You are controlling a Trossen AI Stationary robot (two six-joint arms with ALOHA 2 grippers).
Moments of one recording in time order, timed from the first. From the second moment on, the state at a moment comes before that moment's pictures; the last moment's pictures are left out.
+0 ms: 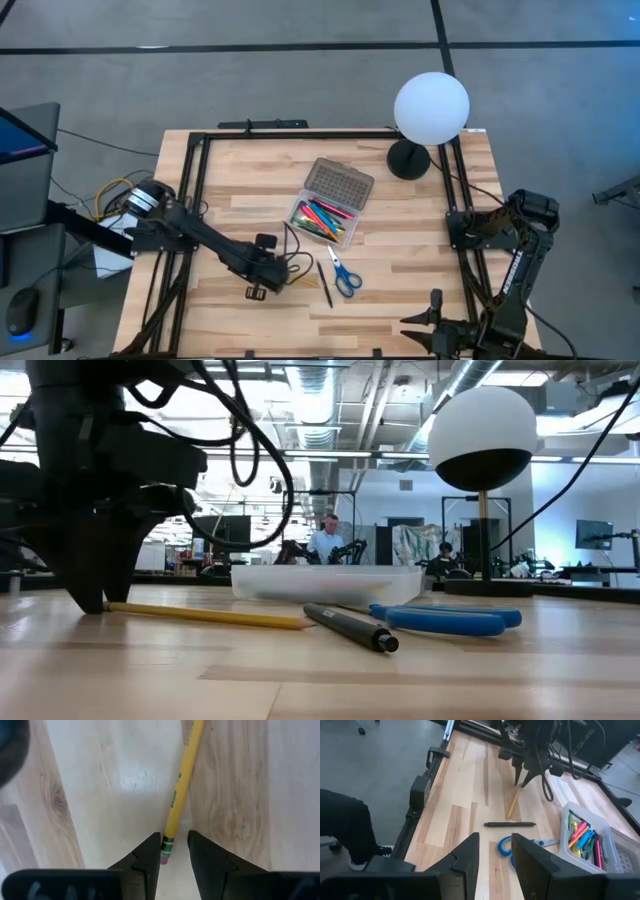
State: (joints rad) left arm -0.47 1.77 0.99 -0.73 -0.15 -0.31; right arm 1.24 1.72 1.21 -0.64 1.07 0.71
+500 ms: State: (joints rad) left arm -0.47 1.73 0.89 -0.61 -0.16 -0.30; right arm 1.20 1.72 1.21 -0.65 1.04 0.71
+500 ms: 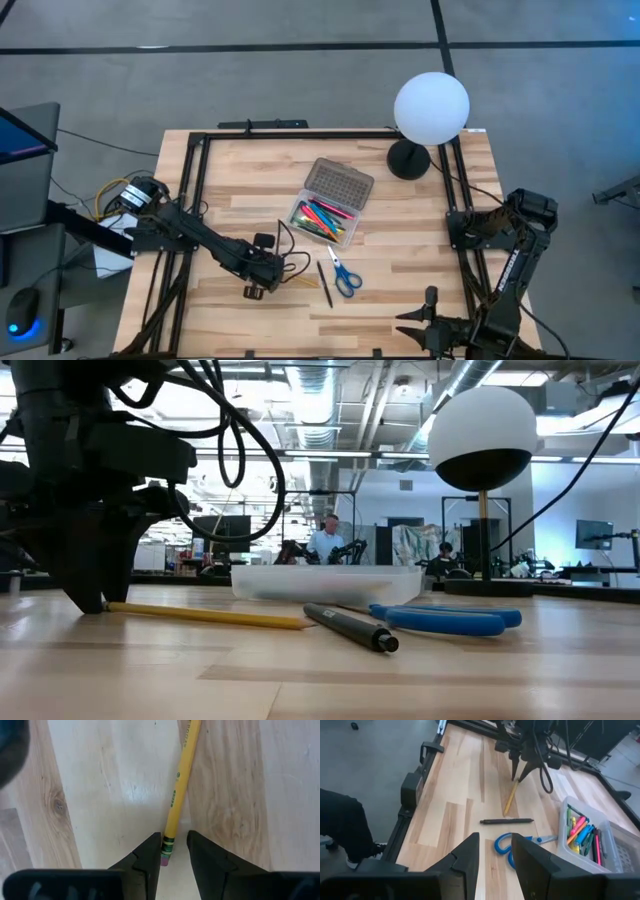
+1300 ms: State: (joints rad) left arm -0.47 1.73 0.89 -0.60 -0.16 -0.33; right arm 1.19 1.72 1.21 -0.65 1.02 0.71
